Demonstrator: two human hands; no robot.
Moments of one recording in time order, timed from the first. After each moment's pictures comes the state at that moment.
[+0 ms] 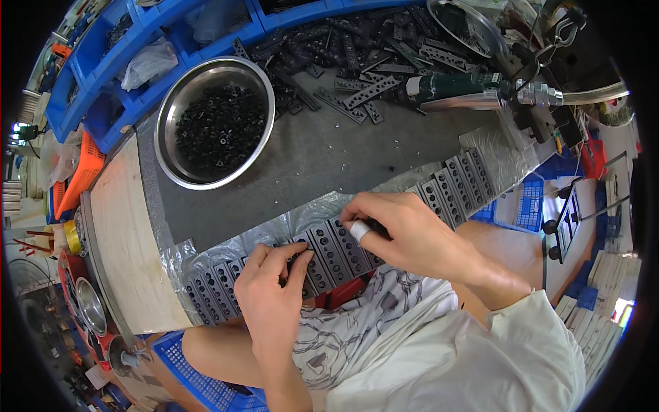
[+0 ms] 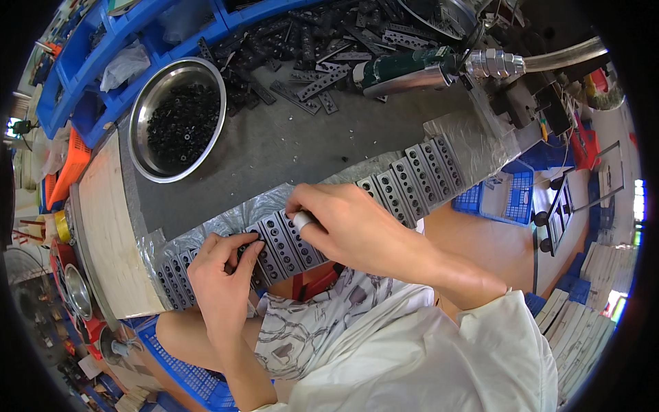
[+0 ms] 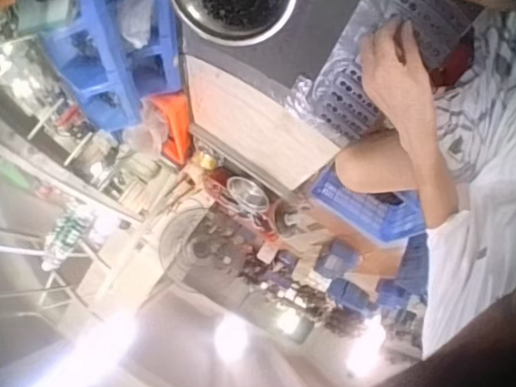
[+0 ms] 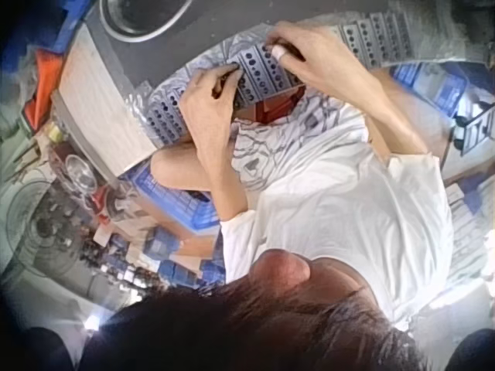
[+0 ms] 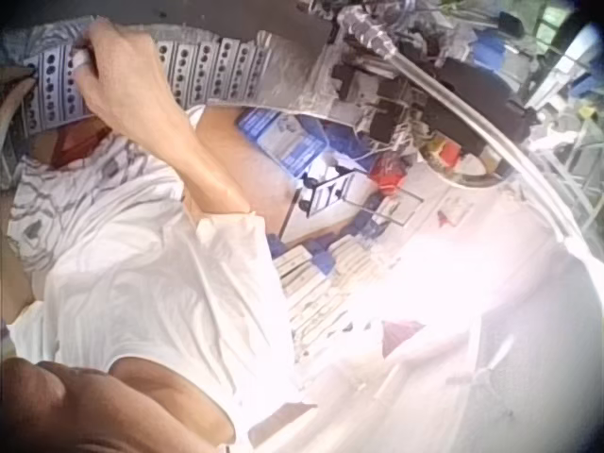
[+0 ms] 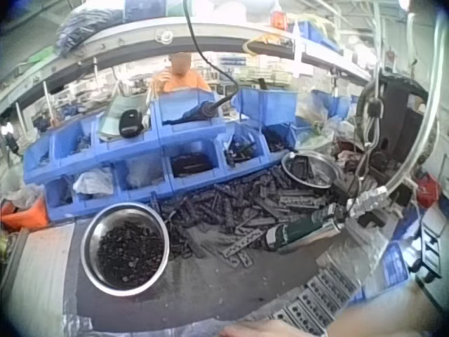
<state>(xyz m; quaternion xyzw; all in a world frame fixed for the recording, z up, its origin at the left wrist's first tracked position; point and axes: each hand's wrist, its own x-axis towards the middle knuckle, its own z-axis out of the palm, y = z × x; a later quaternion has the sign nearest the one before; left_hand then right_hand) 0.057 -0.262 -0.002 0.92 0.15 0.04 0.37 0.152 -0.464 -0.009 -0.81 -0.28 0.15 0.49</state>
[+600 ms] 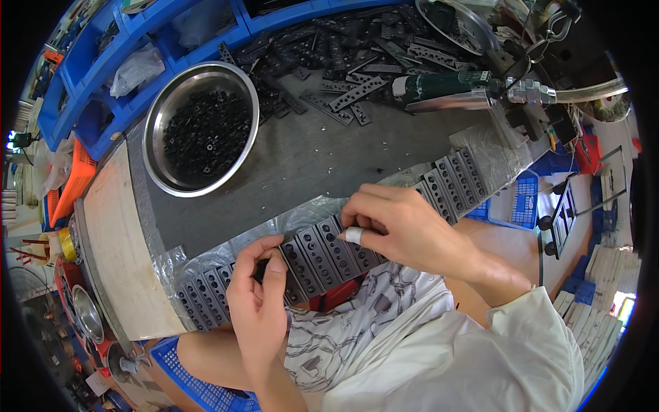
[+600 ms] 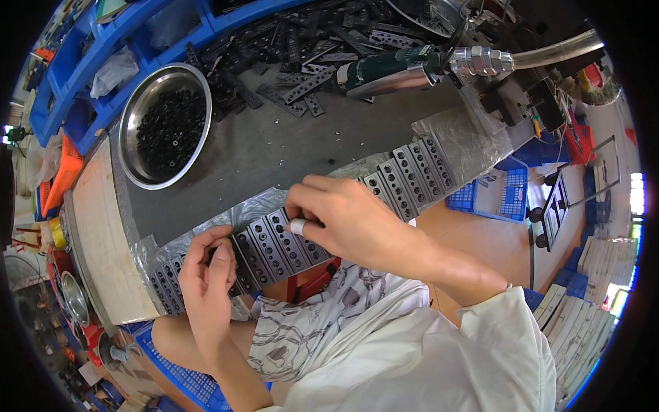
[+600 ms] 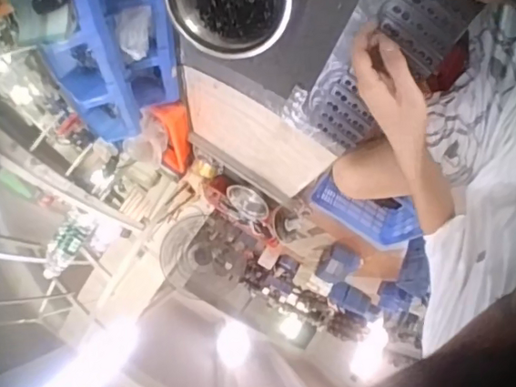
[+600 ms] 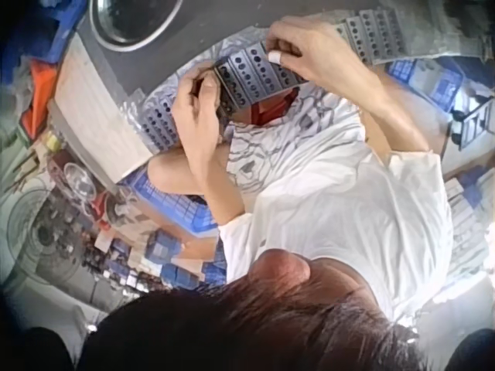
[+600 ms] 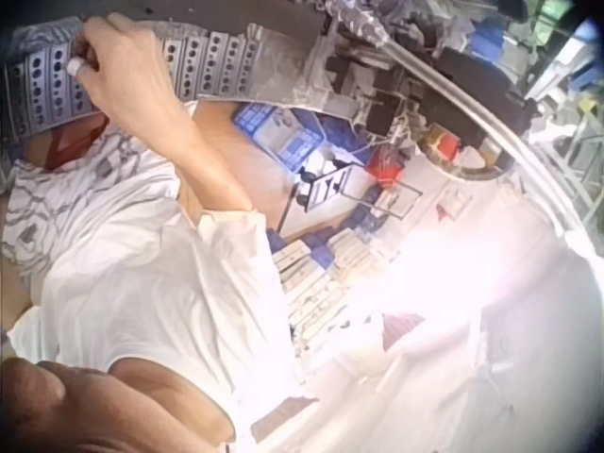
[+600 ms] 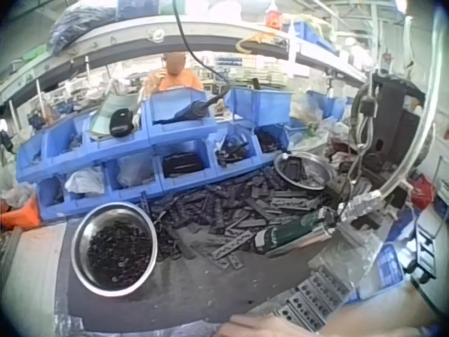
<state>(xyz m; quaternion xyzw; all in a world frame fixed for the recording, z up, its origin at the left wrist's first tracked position) 0.053 -0.260 -0.006 0.71 0.23 0.02 0.67 0.164 -0.478 0.003 -0.83 -0.26 0.22 0.44</state>
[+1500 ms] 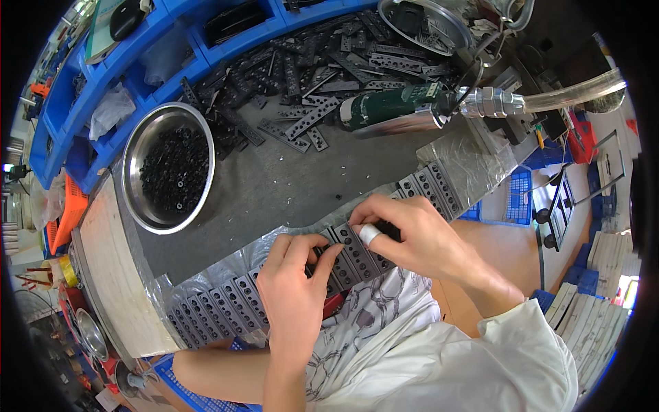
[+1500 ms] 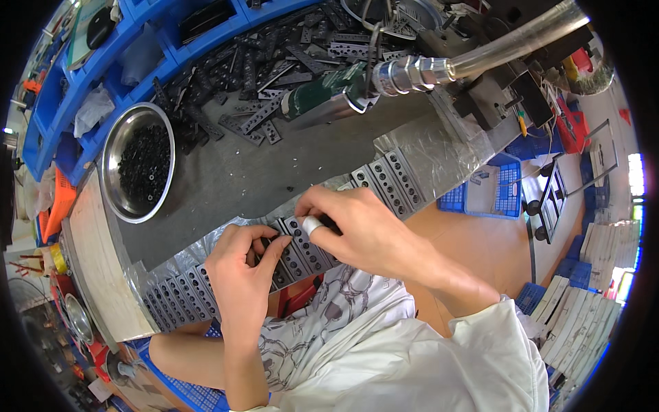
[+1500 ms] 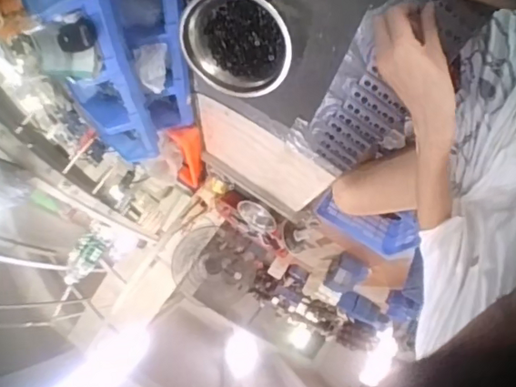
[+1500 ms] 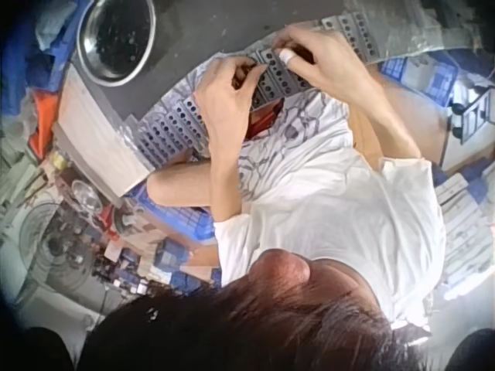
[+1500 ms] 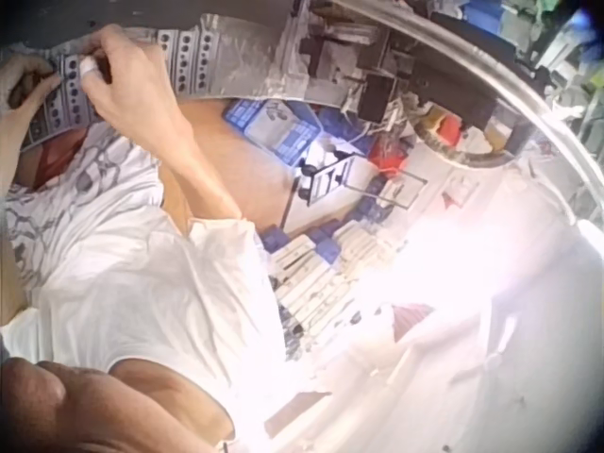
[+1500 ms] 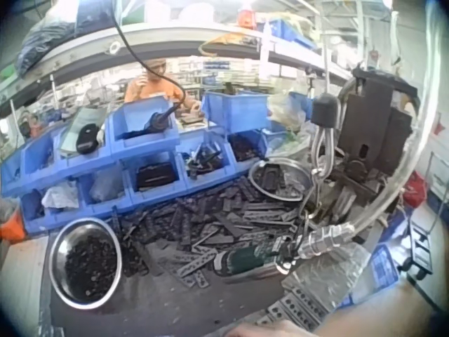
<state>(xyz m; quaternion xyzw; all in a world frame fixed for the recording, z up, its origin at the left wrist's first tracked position) 0.107 -0.339 -0.010 0.89 0.09 0.02 0.44 0.170 -0.538 -0.008 -0.83 -0.18 0.16 0.51</state>
